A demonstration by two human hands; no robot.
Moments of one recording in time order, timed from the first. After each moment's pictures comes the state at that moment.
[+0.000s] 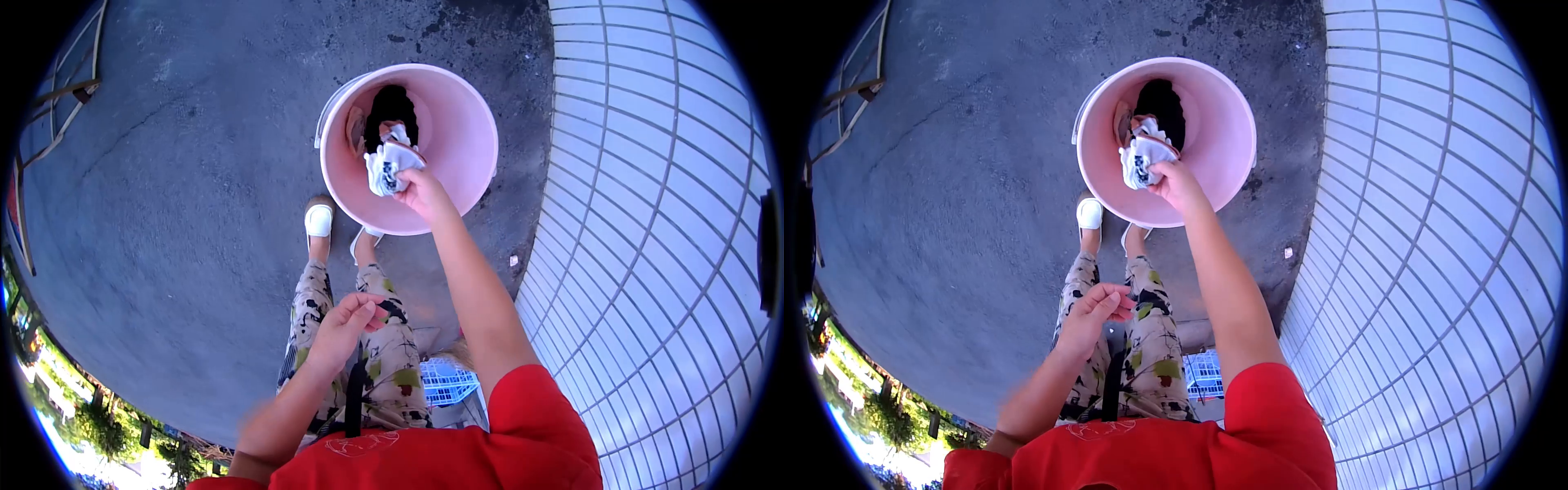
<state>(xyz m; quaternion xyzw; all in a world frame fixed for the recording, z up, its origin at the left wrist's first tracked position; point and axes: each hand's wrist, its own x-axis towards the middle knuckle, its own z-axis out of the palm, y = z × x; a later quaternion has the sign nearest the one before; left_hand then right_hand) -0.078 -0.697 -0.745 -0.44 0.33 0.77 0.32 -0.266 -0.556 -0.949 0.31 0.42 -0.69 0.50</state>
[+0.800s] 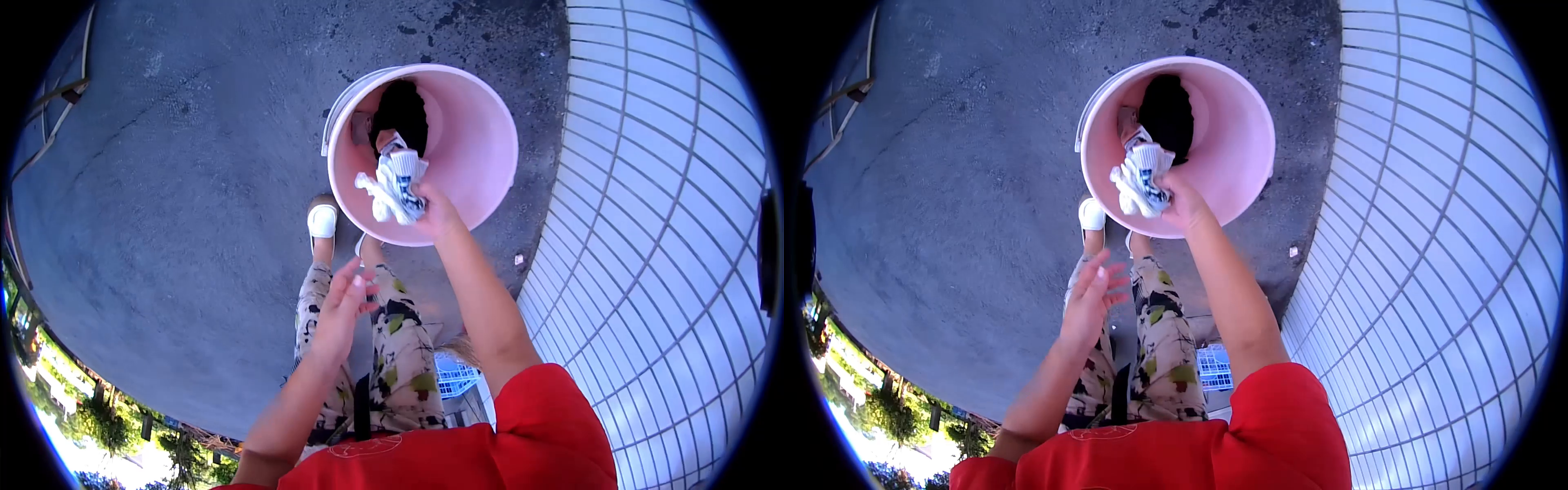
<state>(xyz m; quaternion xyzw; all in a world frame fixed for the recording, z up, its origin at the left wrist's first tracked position) -0.104 -0.714 -0.793 -0.53 0.29 0.77 0.22 -0.247 -0.564 -0.957 0.36 0.27 -0.74 0.51</state>
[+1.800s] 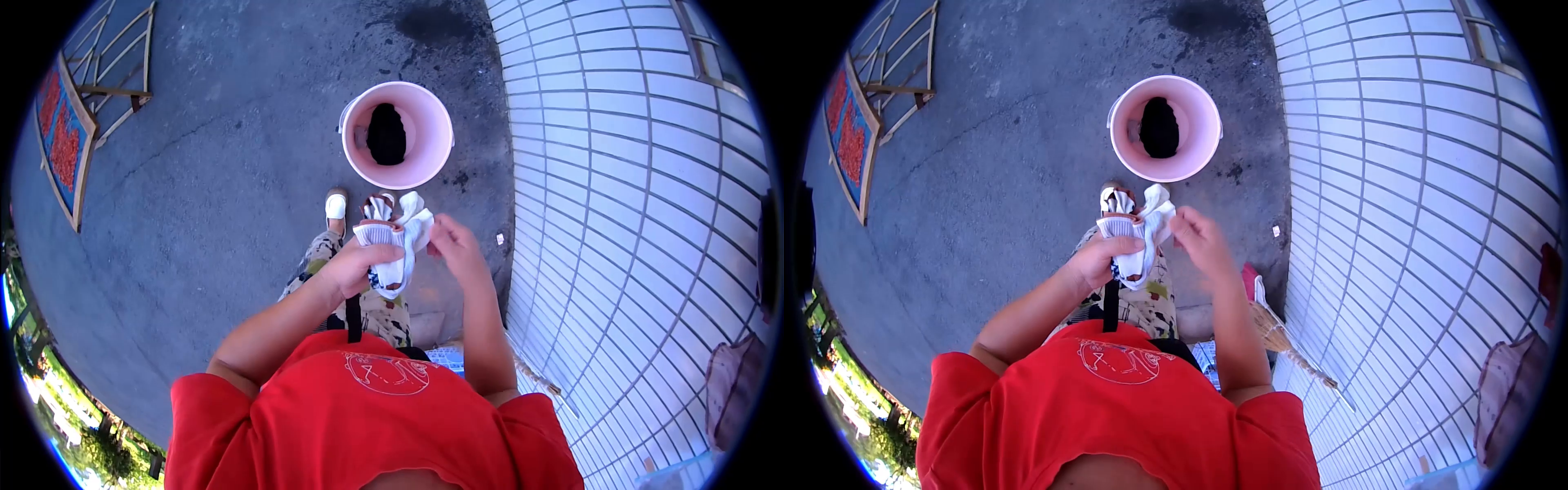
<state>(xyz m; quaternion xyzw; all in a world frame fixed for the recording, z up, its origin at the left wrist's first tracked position) -0.089 -0.712 -0.537 -0.28 0.18 0.88 0.33 -0.155 -0.518 -0.529 0.03 0.74 -0.56 0.36</state>
